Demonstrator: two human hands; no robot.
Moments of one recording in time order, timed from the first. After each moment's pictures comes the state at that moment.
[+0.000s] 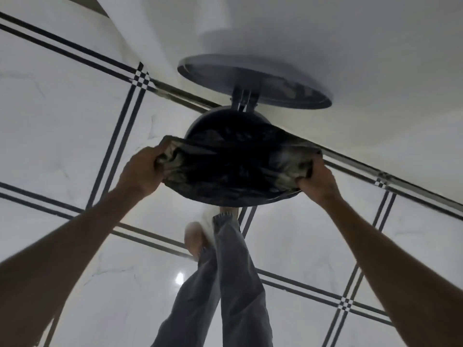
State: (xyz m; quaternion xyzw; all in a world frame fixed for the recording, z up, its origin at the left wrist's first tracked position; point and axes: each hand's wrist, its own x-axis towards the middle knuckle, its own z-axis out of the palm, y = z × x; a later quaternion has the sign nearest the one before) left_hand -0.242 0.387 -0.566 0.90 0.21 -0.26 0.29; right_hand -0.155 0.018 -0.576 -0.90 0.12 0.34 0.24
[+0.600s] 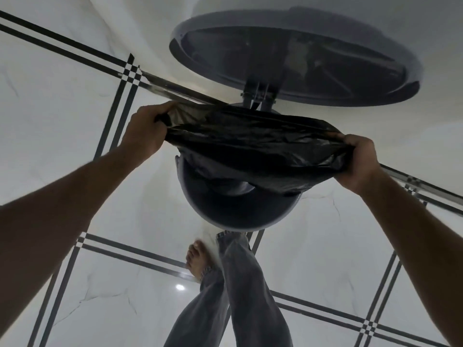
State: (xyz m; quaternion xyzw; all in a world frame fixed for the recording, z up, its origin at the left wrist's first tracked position) left_hand -0.145 0.411 -0.653 0.85 0.27 -0.19 0.40; right_hand -0.078 0.020 -0.644 -0.57 0.33 0.33 0.68
